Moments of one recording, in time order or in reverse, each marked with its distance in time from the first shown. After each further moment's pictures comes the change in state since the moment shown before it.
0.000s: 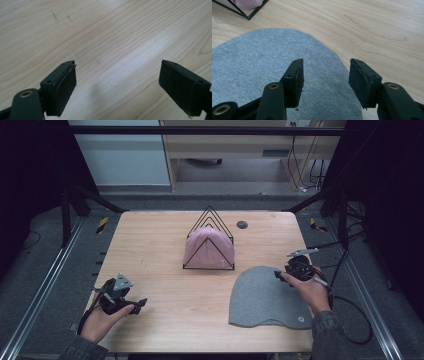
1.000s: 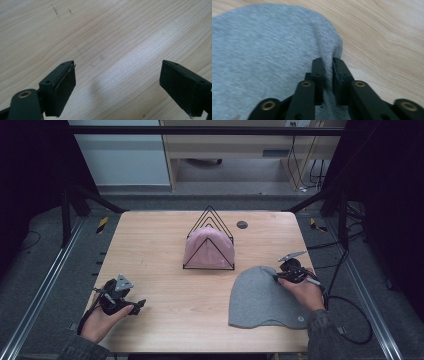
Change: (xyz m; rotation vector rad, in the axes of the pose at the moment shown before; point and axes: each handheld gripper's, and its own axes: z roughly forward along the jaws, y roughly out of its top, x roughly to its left) left arm 0.000 -0.002 0.007 0.028 0.012 0.025; right arm 0.013 -0.003 0.018 0.108 0.027 -0.087
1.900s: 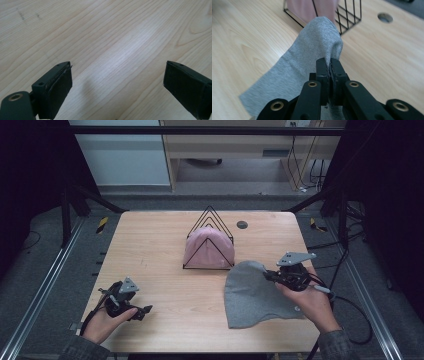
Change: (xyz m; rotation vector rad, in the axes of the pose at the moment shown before) left arm -0.016 0.005 0.002 -0.007 -0.136 0.040; right arm 0.074 0.020 -0.102 -0.260 0.106 -0.209
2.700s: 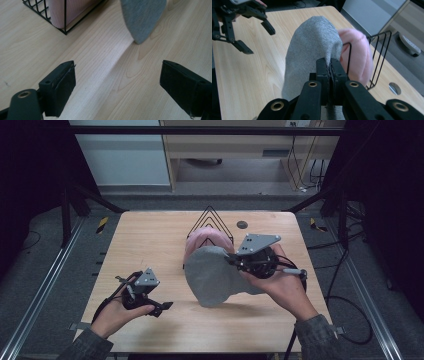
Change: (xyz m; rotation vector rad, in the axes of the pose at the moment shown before) left arm -0.042 0.075 -0.025 -0.063 -0.160 0.153; right arm 0.074 0.112 -0.012 -0.135 0.078 -0.288
